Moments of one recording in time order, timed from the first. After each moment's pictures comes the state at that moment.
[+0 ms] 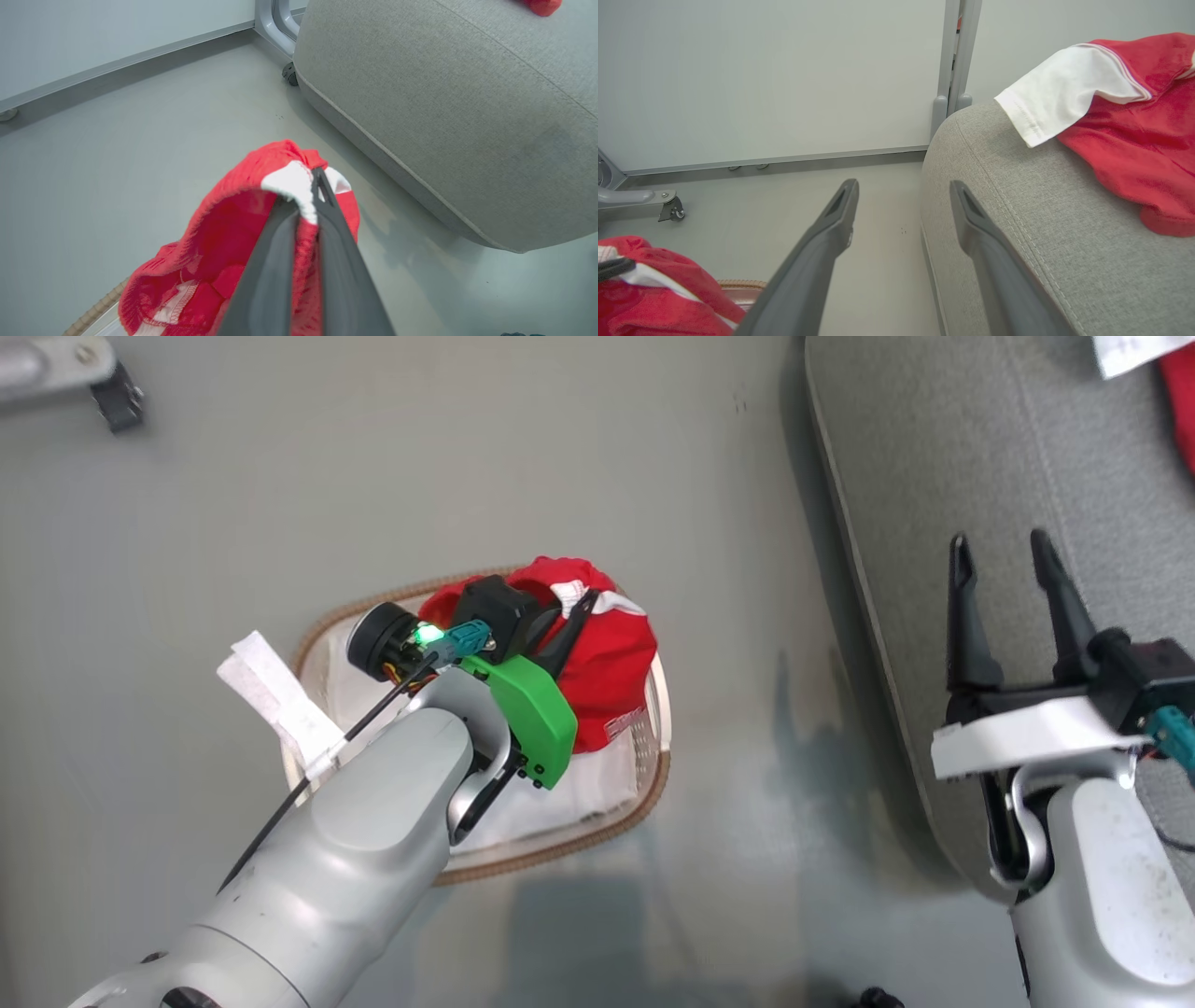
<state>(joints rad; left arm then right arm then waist) -0.87 0.14 -1.02 0.78 -0.71 -0.13 -0.21 -0.35 -0.05 -0.07 0.16 0.15 0.13 -0.26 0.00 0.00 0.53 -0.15</state>
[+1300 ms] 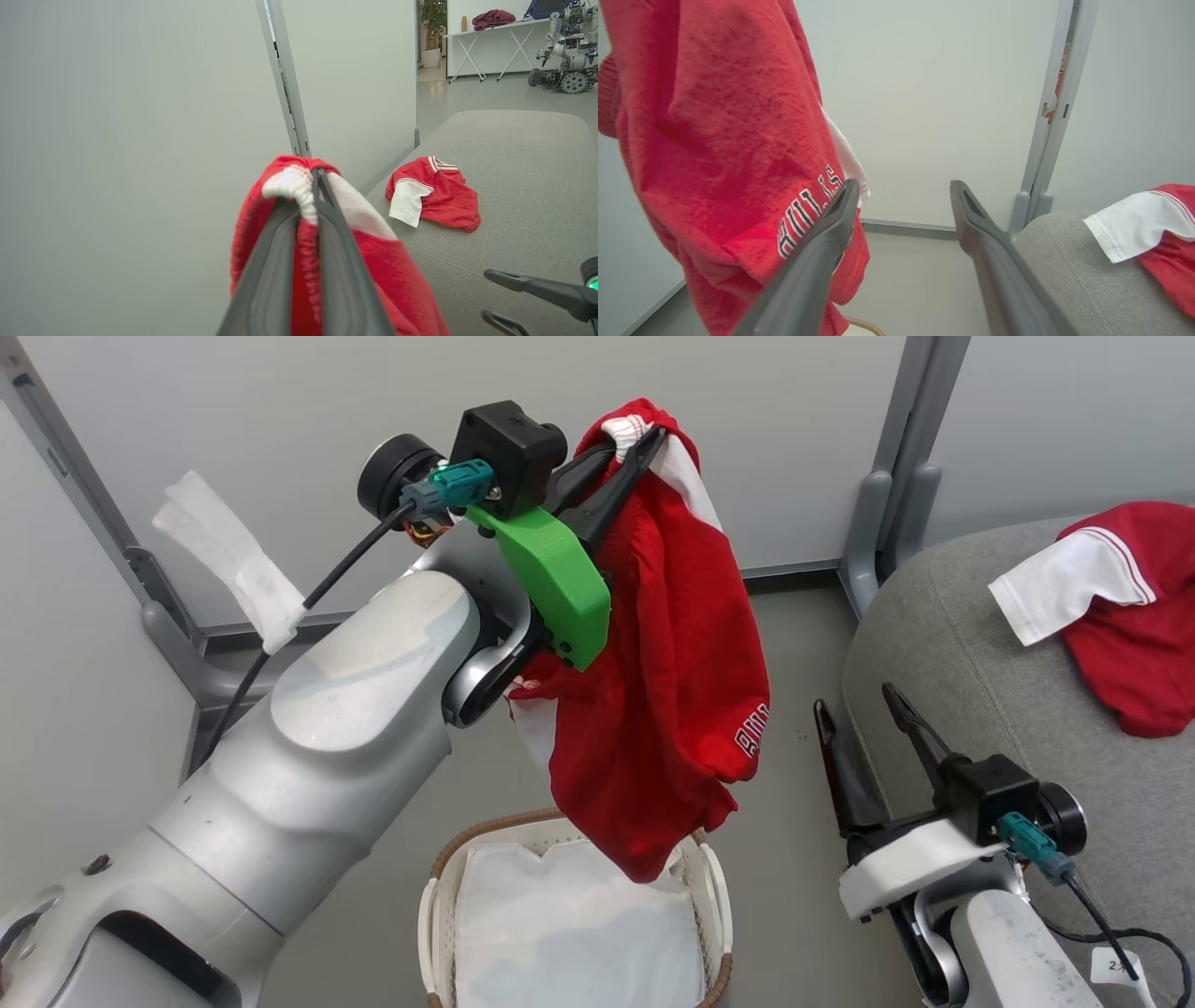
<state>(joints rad) -1.06 0.19 -0.99 0.54 -0.81 -0.13 -0.12 -0.20 -0.05 0.13 0.26 0.13 0.13 -0.26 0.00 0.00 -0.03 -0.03</state>
